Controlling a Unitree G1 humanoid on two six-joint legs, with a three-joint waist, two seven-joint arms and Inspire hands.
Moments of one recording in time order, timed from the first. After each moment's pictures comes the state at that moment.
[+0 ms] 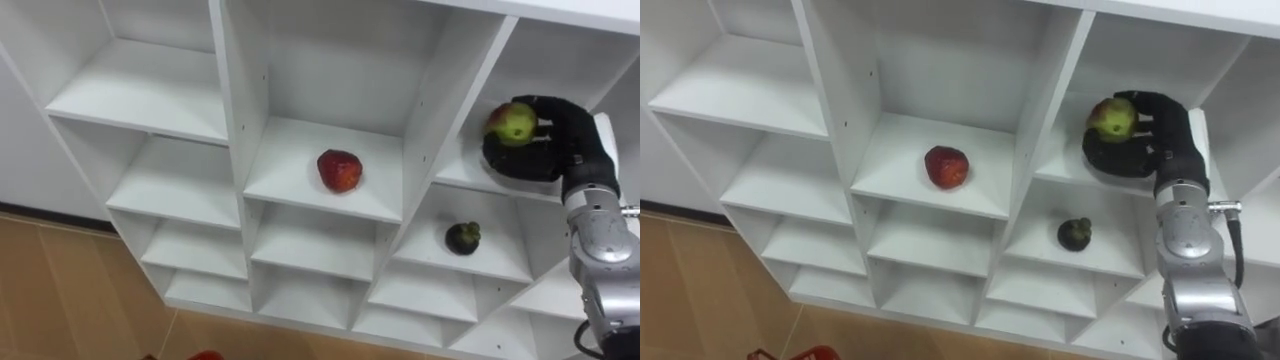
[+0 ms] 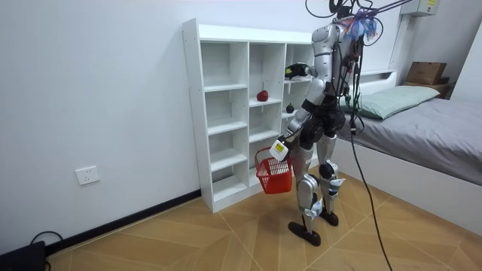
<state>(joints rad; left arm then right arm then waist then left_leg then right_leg) 0.25 0.25 0.03 0.93 -0.06 -0.01 -0.05 -0.23 -0.43 -0.08 0.50 -0.01 -0.10 -0.12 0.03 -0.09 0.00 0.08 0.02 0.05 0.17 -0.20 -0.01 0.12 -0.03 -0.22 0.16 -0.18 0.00</state>
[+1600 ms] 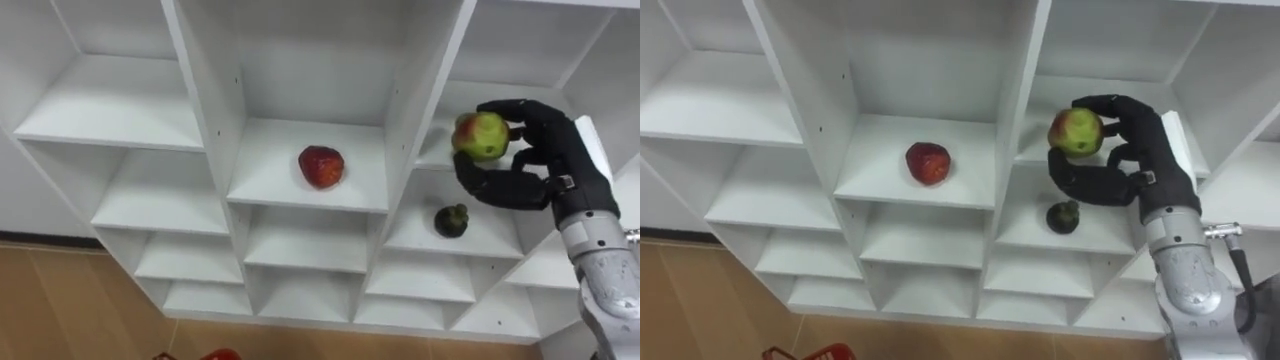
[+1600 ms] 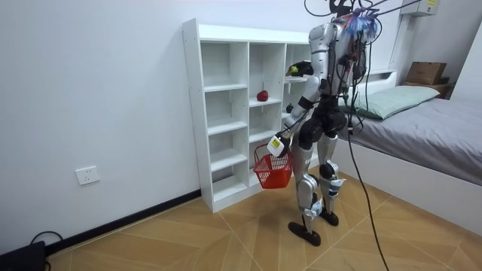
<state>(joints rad) 0.26 0.23 0.04 0.93 -0.05 -0.05 -0.08 0.12 -0.41 -0.07 -0.09 -0.05 -0.08 0.00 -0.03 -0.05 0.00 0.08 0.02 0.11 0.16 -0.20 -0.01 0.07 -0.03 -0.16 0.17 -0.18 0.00</state>
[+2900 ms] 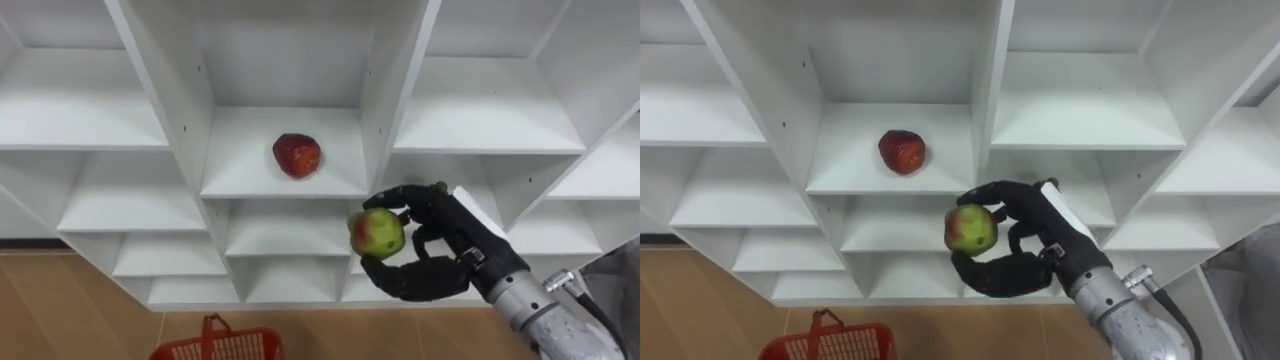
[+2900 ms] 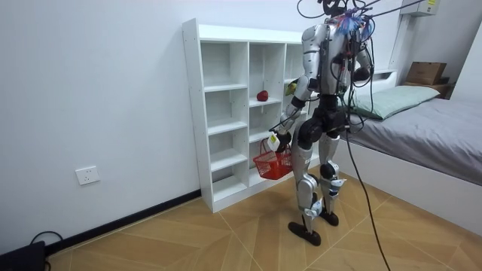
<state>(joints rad) 0.16 0.24 -0.08 0.94 -0.03 -0.07 -0.13 0.29 -0.33 0.09 -0.17 -0.08 -0.07 0.37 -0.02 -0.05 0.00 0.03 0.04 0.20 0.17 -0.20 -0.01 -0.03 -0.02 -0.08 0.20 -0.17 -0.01</state>
